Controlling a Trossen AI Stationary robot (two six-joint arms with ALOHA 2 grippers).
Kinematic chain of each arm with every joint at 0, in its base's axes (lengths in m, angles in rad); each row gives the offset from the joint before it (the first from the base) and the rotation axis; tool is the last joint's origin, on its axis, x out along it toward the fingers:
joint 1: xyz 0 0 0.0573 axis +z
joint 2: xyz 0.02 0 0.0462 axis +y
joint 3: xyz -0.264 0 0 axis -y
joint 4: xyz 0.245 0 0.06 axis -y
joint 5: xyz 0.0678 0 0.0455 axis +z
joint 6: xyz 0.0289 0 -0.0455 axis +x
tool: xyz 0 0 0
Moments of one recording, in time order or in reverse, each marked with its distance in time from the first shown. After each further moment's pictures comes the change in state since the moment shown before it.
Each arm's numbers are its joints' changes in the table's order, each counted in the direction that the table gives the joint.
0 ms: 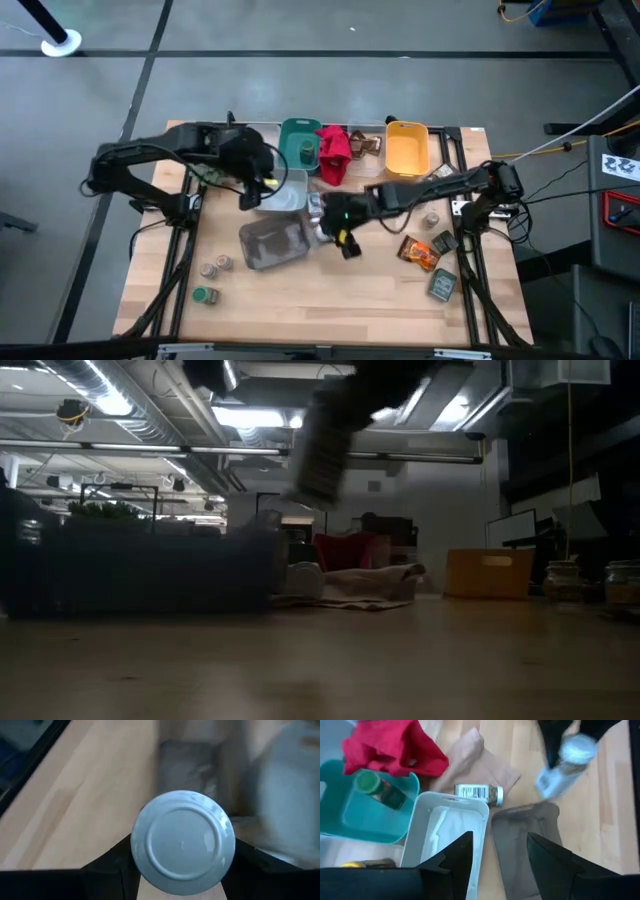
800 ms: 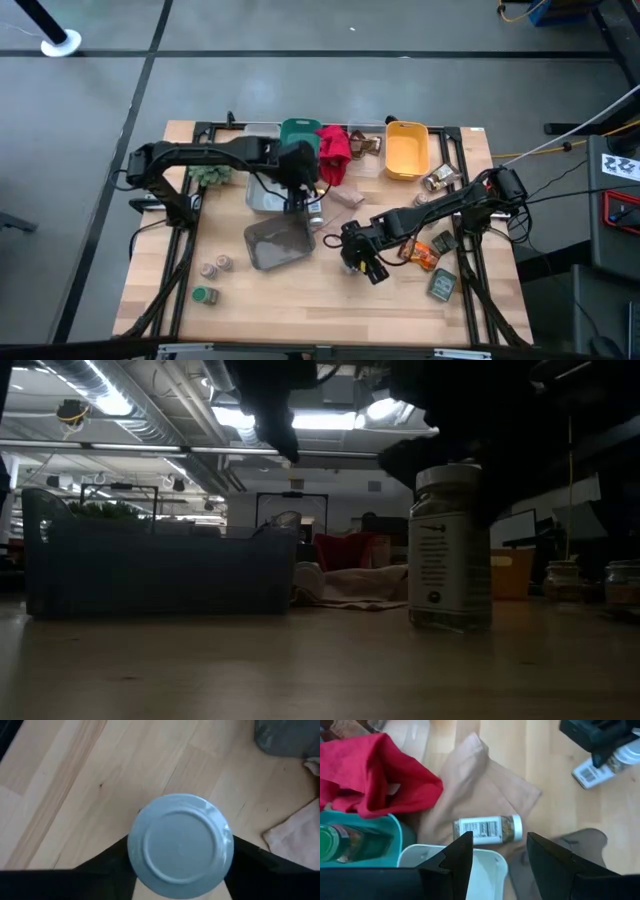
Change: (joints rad) left arm 0.021 0.346 -0.001 0.272 -0.008 0.122; right arm 0.171 0.000 -0.249 -0.060 0.034 0.032
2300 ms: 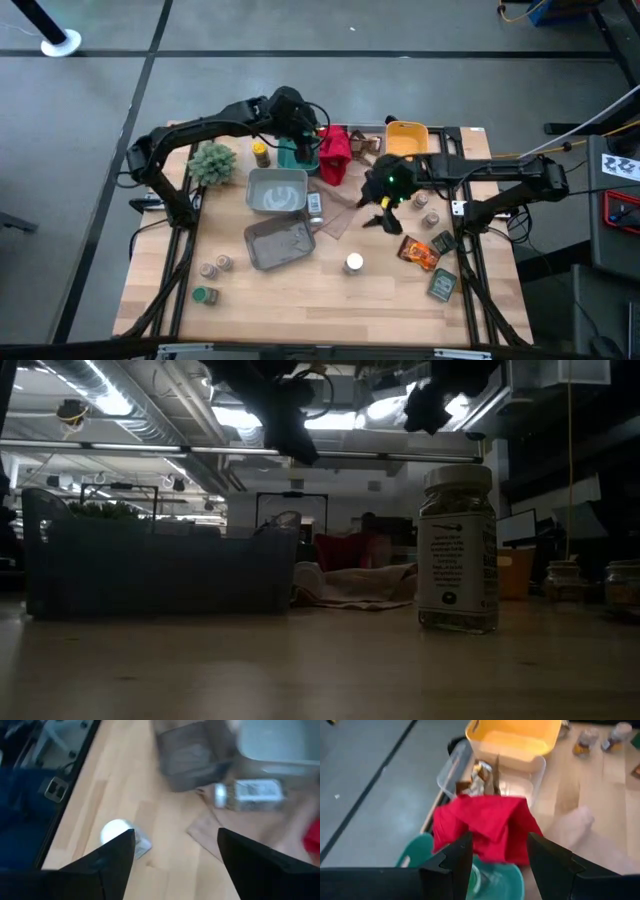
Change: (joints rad) left arm 0.325 0.007 0.015 0.269 0.000 0.110; right arm -0.312 -0.396 0.000 -0.115 0.210 0.085
